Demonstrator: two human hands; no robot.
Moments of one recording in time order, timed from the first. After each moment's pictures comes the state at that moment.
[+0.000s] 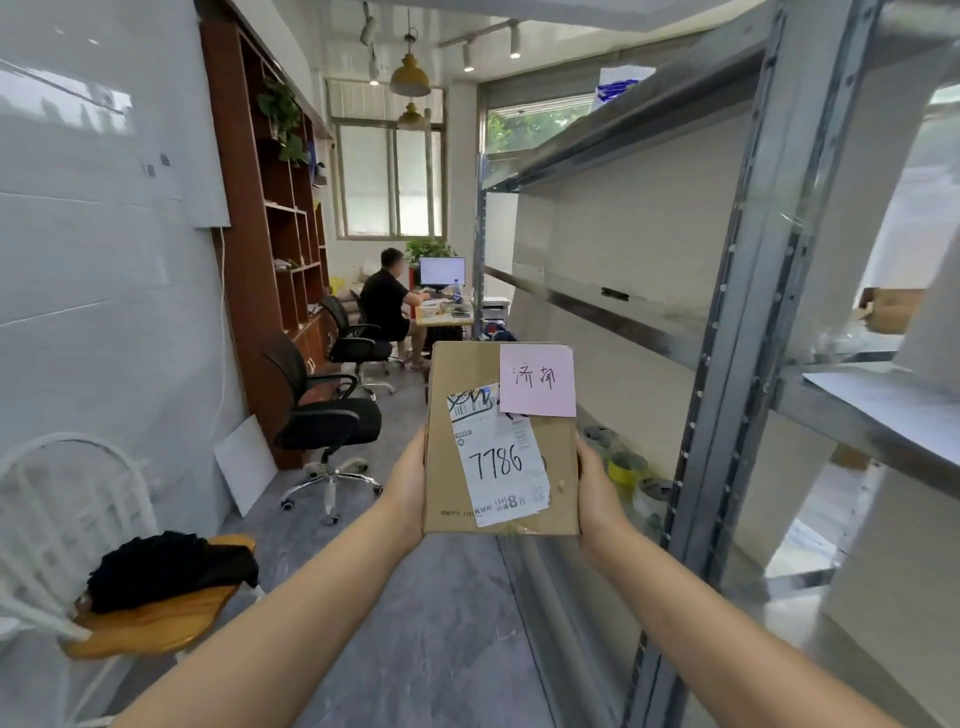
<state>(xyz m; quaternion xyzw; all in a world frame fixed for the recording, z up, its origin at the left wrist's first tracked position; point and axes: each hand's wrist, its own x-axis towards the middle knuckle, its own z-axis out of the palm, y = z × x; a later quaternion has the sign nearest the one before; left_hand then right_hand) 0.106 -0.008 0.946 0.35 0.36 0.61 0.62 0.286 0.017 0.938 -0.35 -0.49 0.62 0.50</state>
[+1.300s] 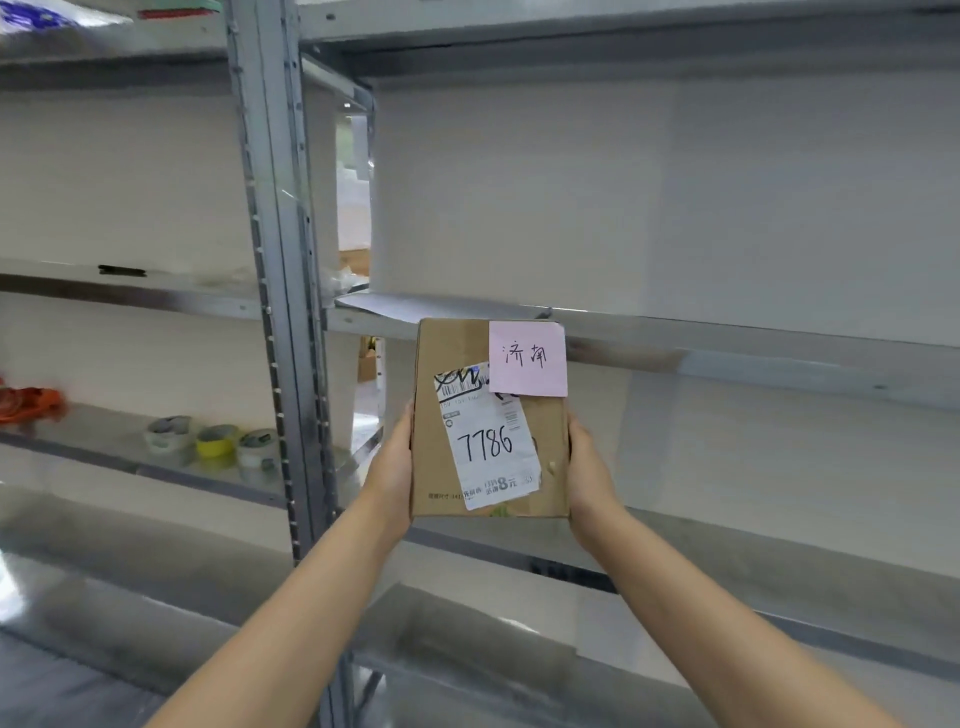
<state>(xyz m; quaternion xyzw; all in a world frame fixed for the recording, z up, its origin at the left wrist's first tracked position) 0.280 -0.184 0.953 0.54 0.17 0.25 0.78 0.394 -0.319 0.946 -0.65 -0.20 0.16 0.71</state>
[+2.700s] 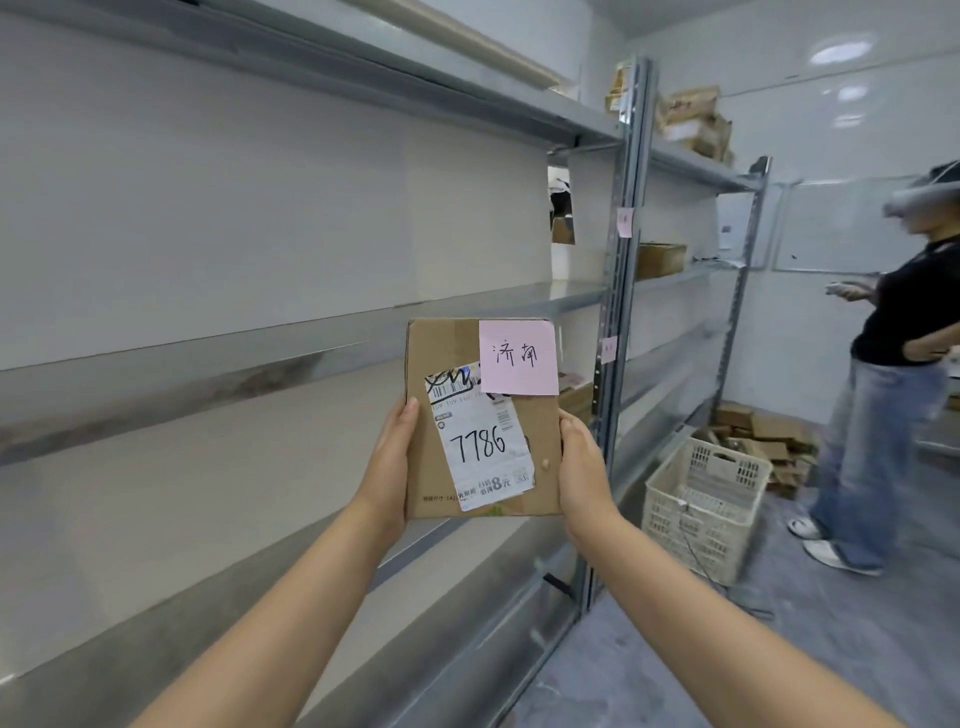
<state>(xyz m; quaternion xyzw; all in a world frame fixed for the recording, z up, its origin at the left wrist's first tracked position) 0.535 -0.656 0.953 0.56 -0.21 -0.13 0.79 0.452 -0.814 0.955 -0.65 0.18 -0.30 0.68</state>
